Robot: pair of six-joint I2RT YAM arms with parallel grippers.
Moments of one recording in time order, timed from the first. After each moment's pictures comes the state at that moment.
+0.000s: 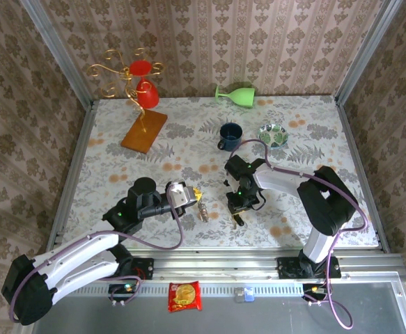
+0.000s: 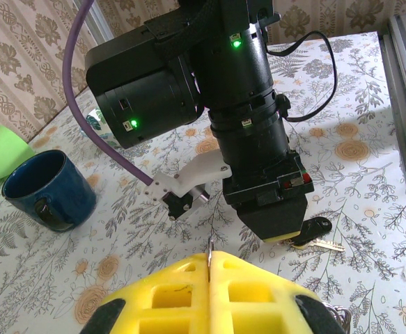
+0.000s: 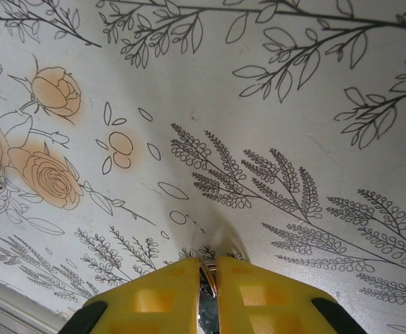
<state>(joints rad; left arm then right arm) -0.81 0.82 0.43 0.09 0.42 0.41 0.63 1.74 1.02 -0.79 -0.29 0.31</state>
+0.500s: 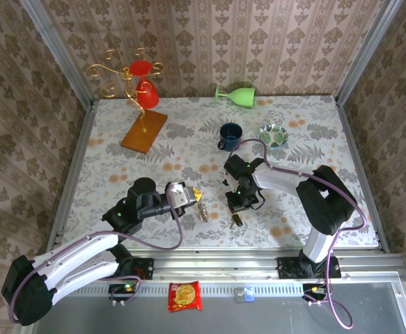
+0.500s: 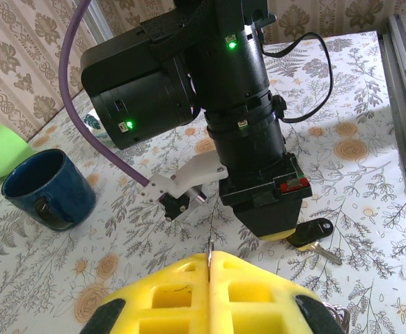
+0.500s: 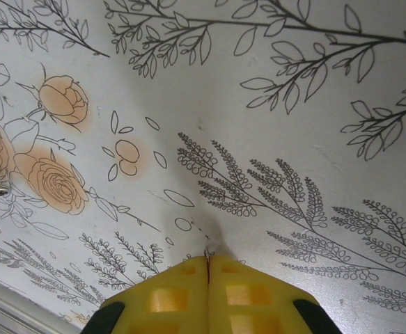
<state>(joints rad) -0.81 0.82 0.43 0.08 0.42 0.41 0.63 1.75 1.03 -0.79 -0.29 0.31</state>
